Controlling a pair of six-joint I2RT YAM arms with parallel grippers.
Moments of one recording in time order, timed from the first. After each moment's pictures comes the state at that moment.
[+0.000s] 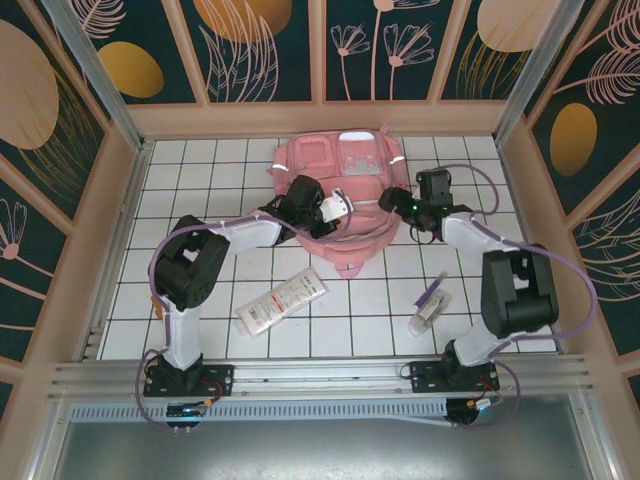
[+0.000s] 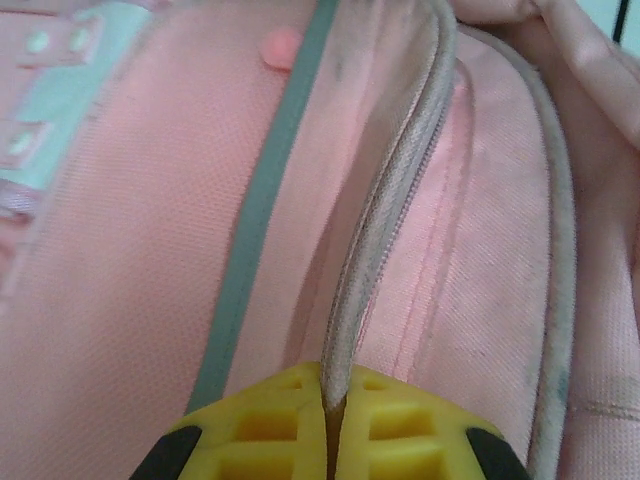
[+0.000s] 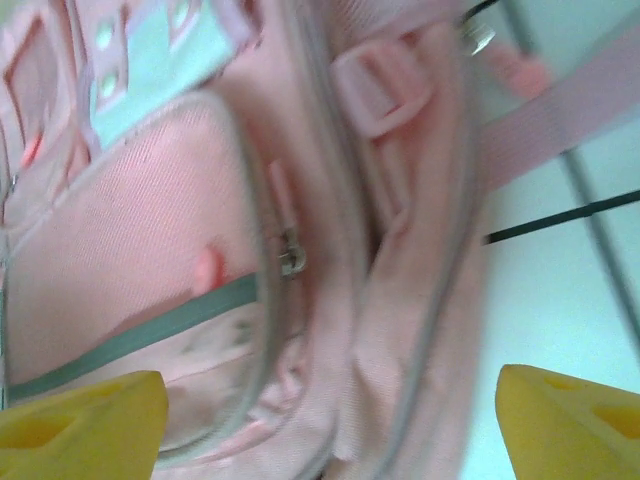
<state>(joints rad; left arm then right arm) -0.64 1.96 1.26 0.05 0.21 0.54 0.20 1.54 0.94 -0.17 -0.15 0.63</state>
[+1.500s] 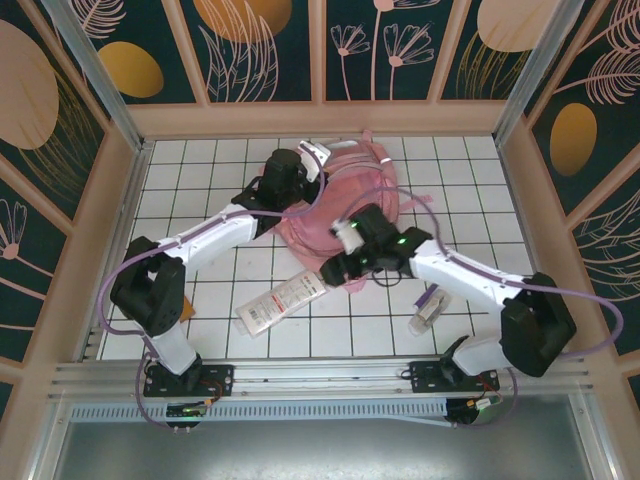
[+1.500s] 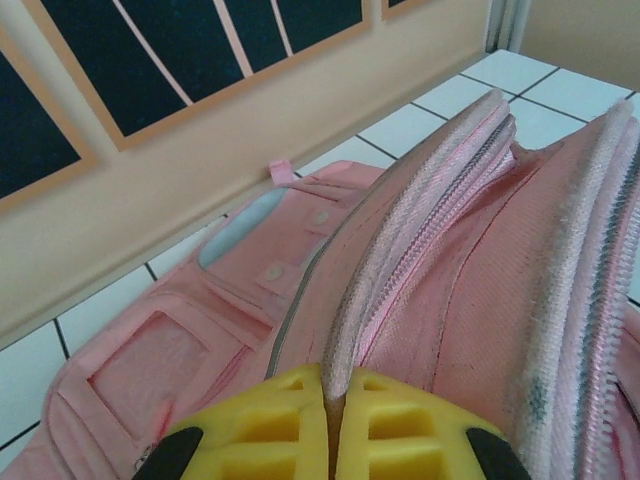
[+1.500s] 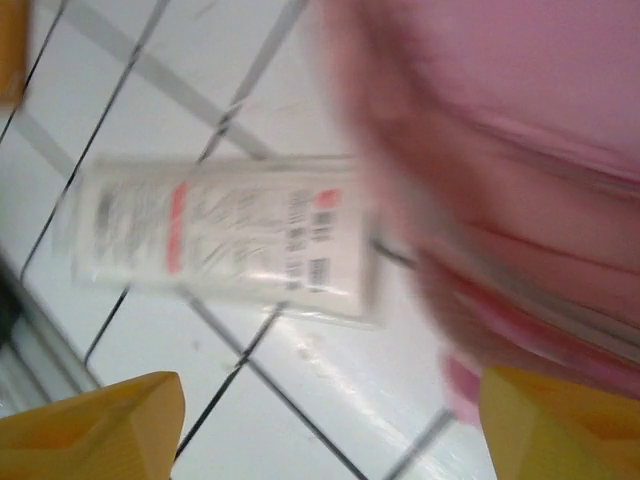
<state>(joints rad) -0.62 1.73 1.29 0.07 0.00 0.11 0.82 1.40 0.95 -0.51 -0.34 0.09</state>
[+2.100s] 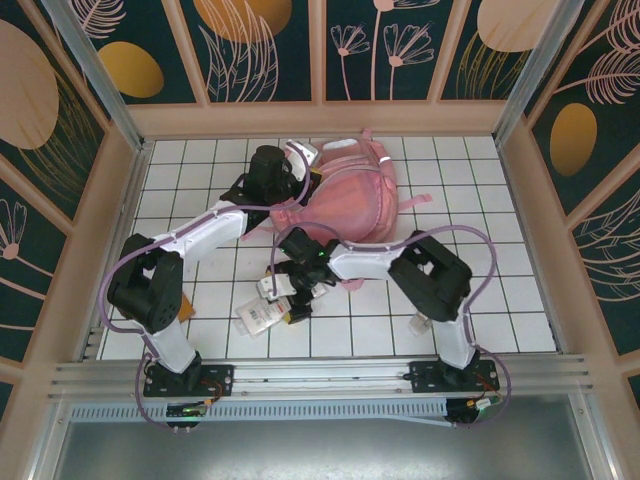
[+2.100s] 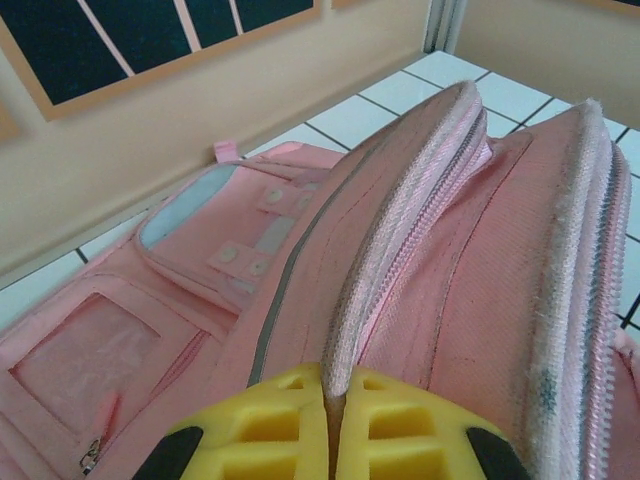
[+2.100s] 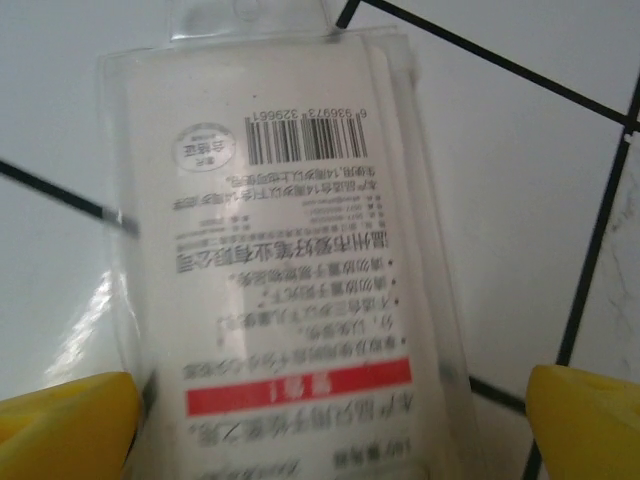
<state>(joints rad) -0.53 1.74 1.25 0.08 0.24 0.06 1.00 2.01 1.24 -0.30 -0.51 -0.98</state>
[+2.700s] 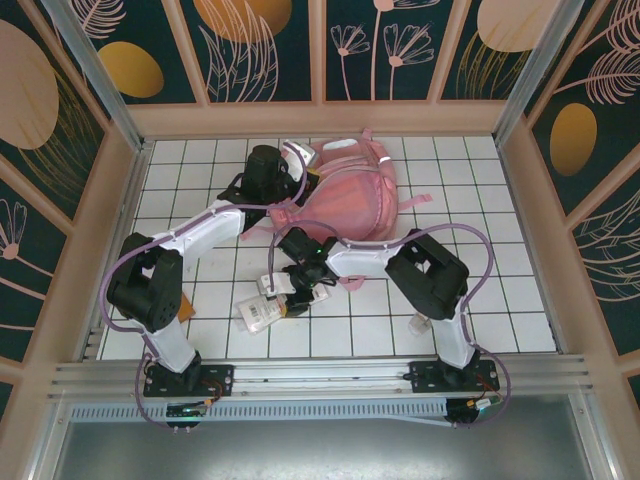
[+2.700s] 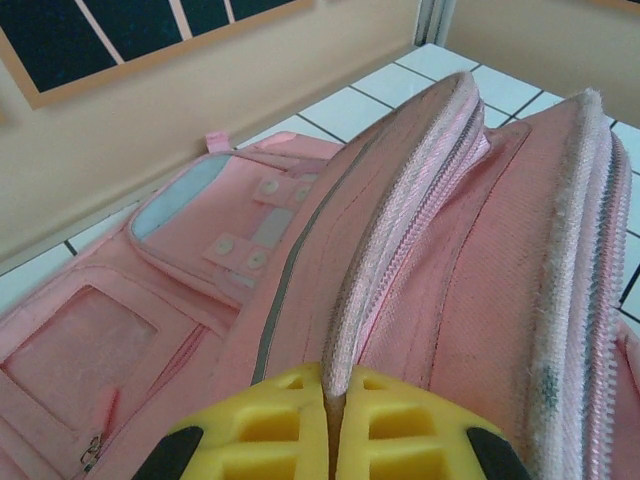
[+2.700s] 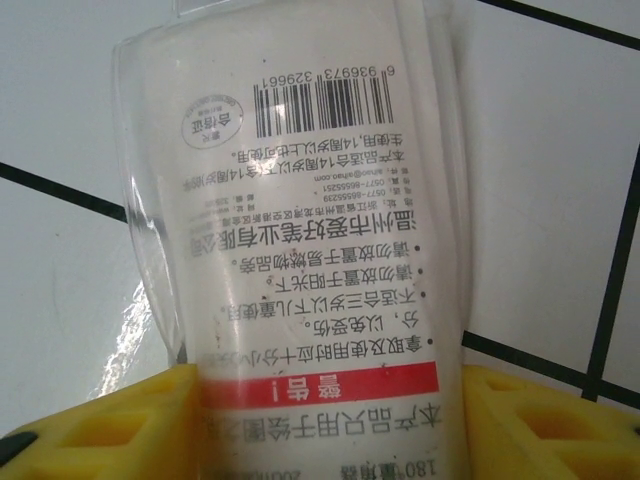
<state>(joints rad) -0.50 1.74 1.25 0.08 0.28 0.07 0.99 2.00 1.24 -0.37 -0.49 -0.89</state>
